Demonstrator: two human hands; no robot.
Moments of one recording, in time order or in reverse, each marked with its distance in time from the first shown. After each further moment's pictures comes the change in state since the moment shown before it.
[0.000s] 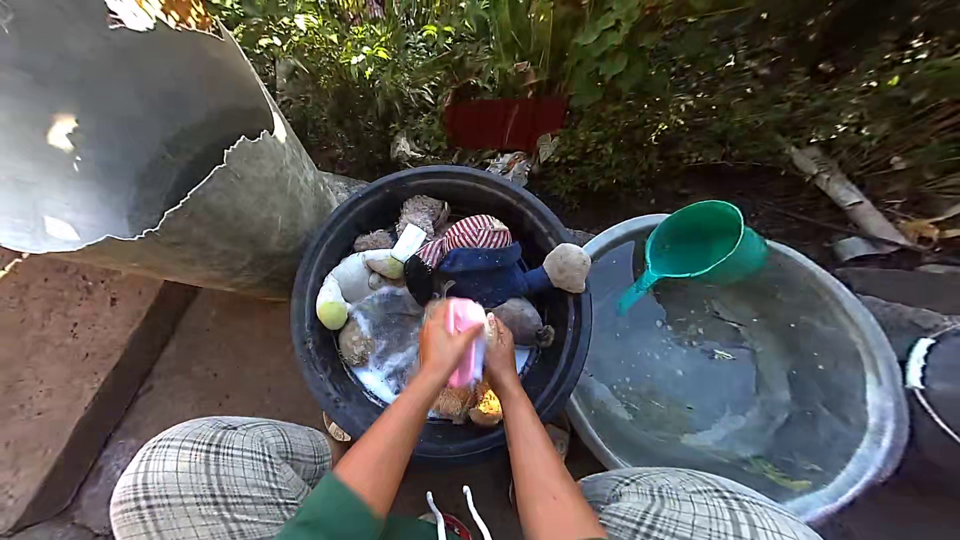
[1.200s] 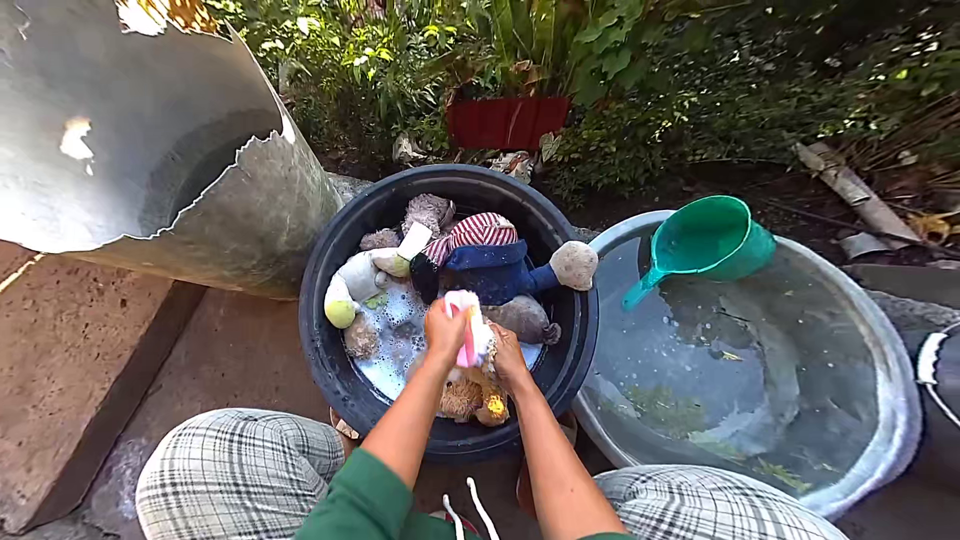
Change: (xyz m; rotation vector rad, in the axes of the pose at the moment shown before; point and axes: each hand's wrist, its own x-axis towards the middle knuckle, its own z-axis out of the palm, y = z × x) left_hand 0.022 -0.017 0.015 -0.144 0.079 -0.143; right_hand -0.002 0.010 -0.009 0.148 -0.157 0.118
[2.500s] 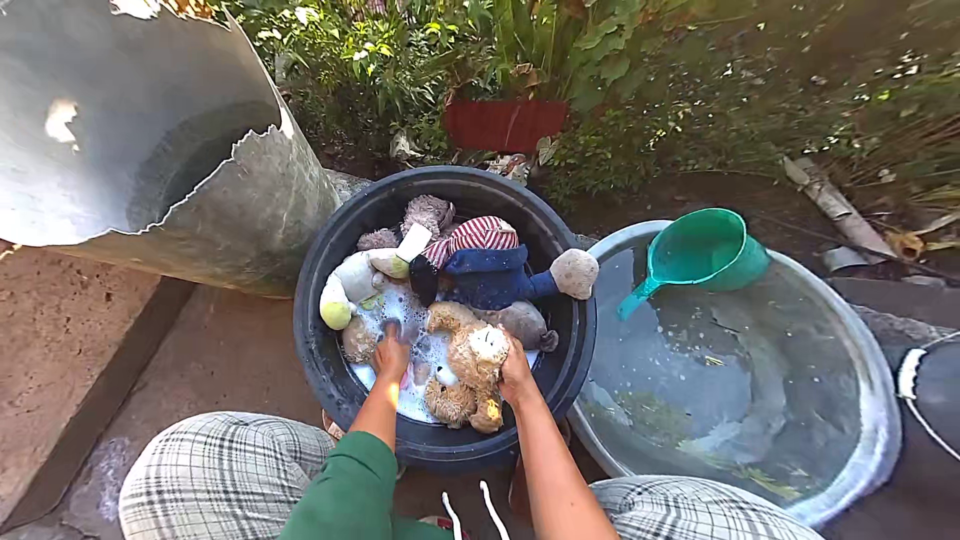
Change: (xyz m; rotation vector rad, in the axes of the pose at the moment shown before) left_hand 0.052 -0.103 -0.062 0.808 0.004 -0.273; right_hand -0.008 -0.007 -0.002 0.262 0.091 0.147
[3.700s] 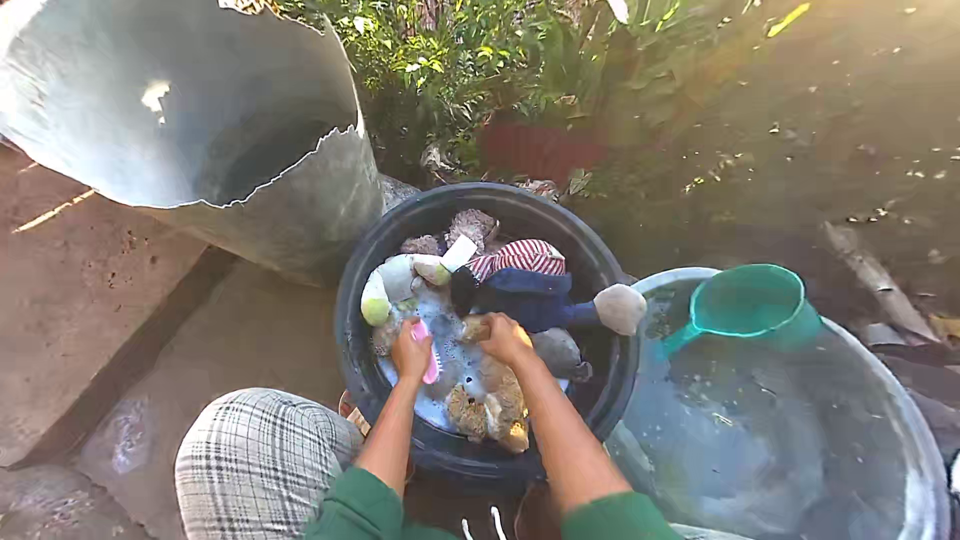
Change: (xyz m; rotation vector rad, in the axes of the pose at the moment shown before) left_hand -0.023 -0.009 -0.039 -0.511 0.180 0.123; right_hand 0.046 -0.056 0.080 -1.546 -0.428 0.024
